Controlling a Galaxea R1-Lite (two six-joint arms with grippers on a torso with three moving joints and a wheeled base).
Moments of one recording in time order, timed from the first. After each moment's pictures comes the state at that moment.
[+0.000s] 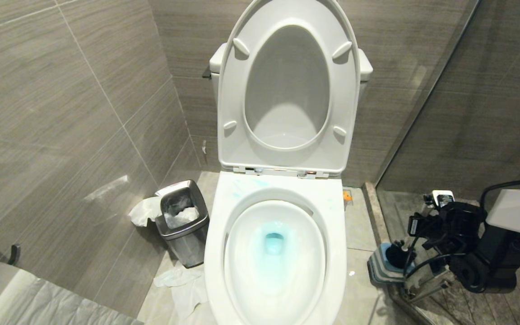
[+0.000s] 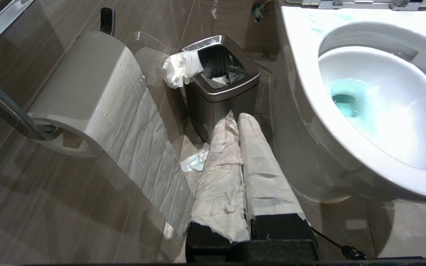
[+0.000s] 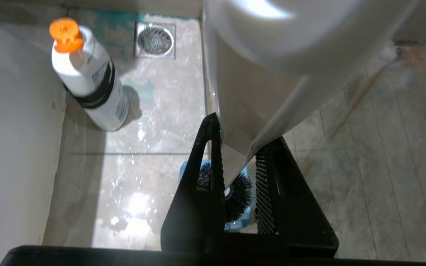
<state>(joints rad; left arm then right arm) 0.00 0.00 0.00 0.01 0.00 0.01 -0.10 2.40 -0.74 -1.38 -0.19 -0.04</state>
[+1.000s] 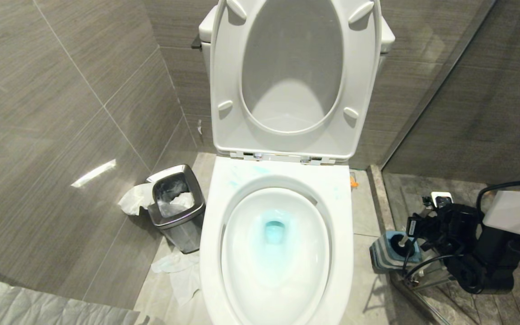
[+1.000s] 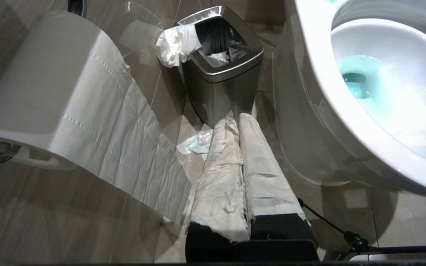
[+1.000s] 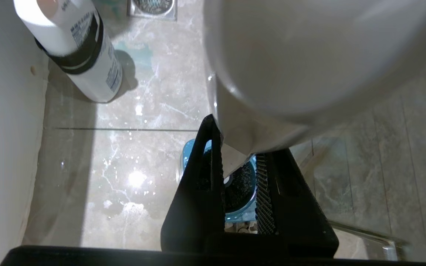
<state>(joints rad) 0.00 0.00 0.00 0.01 0.00 0.02 -0.10 2.41 -0.75 -1.38 -0.19 -0.04</state>
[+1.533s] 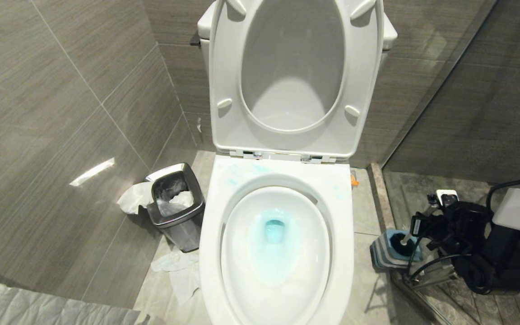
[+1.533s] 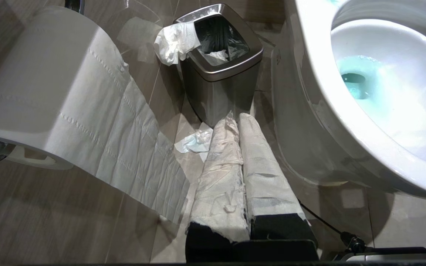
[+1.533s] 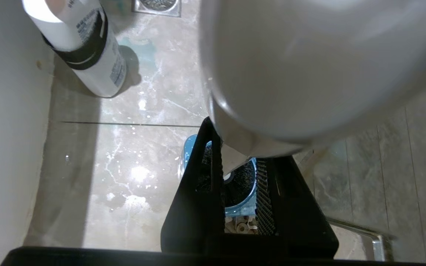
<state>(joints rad) 0.00 0.00 0.00 0.01 0.00 0.00 -0.10 2.36 -0.71 -1.39 -0.15 -0.04</state>
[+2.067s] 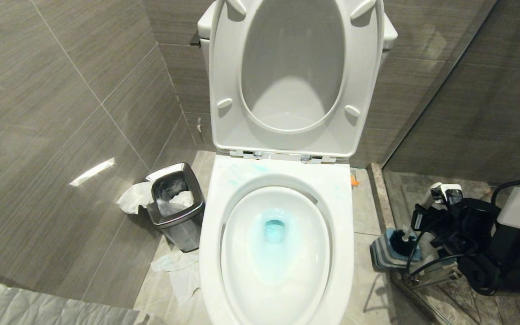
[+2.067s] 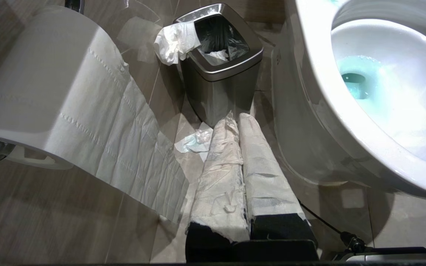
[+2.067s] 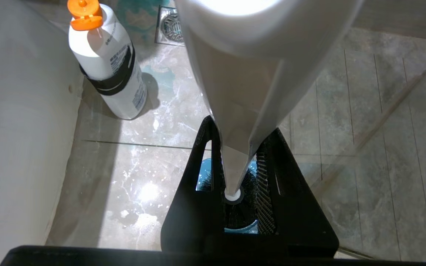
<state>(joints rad) 0.00 0.00 0.00 0.01 0.00 0.00 -0.10 2.33 -0.68 -1.47 -0.09 -0.04</state>
